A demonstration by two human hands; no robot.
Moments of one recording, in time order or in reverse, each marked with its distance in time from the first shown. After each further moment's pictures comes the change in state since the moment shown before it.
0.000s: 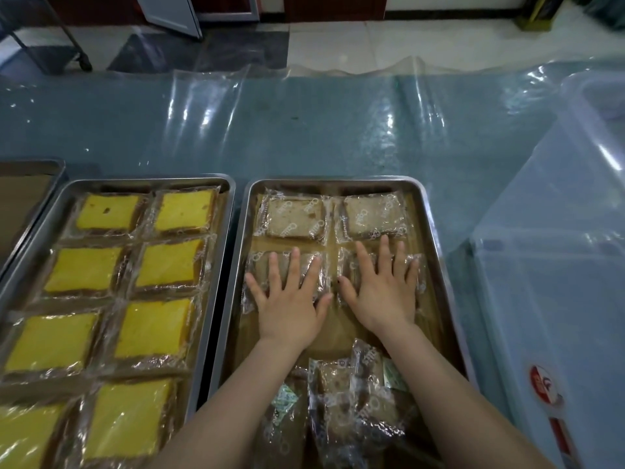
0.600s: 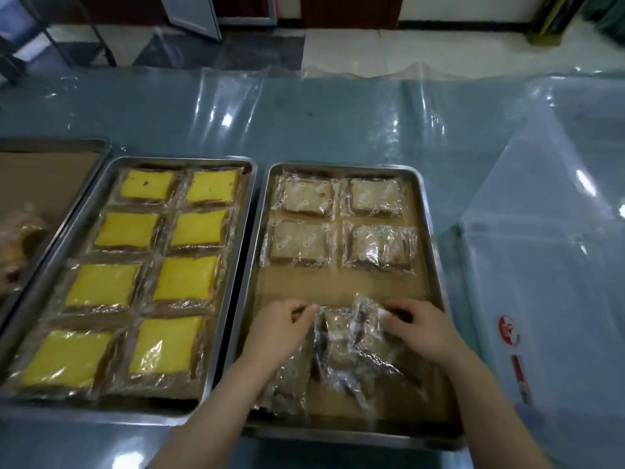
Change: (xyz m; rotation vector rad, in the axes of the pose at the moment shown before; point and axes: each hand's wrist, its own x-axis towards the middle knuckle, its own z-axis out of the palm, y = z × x) left_hand -0.115 -0.021 -0.035 -0.734 -0.127 -0.062; right_hand -0.116 0.055 -0.052 0.589 -0.329 -0.009
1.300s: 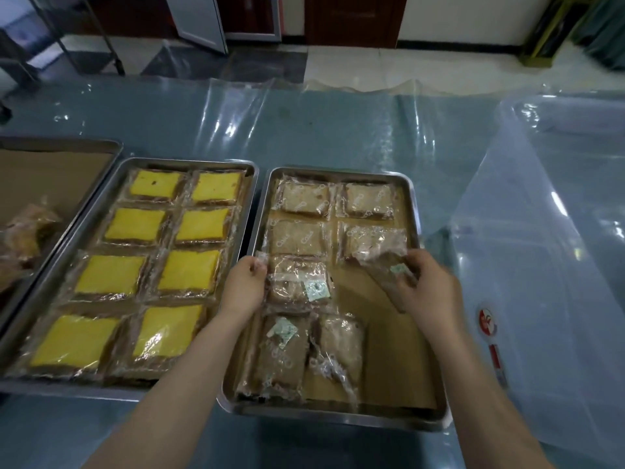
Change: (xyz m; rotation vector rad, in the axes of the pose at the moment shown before) left_hand 0.030 -0.008 -0.037 -0.169 0.327 -0.227; right_hand -0.004 -0.025 -0.025 -0.010 0.572 -0.091
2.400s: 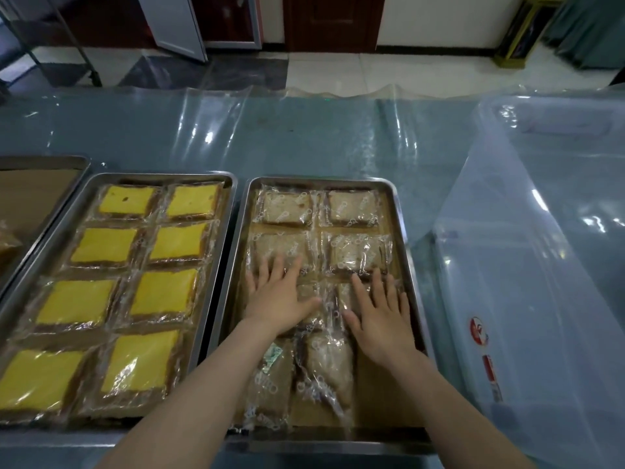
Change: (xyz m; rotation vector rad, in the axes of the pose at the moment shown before) left_hand 0.017 0.018 0.067 0.694 -0.280 0.358; right_hand -0.011 0.032 0.070 -0.462 -0.400 -0.104
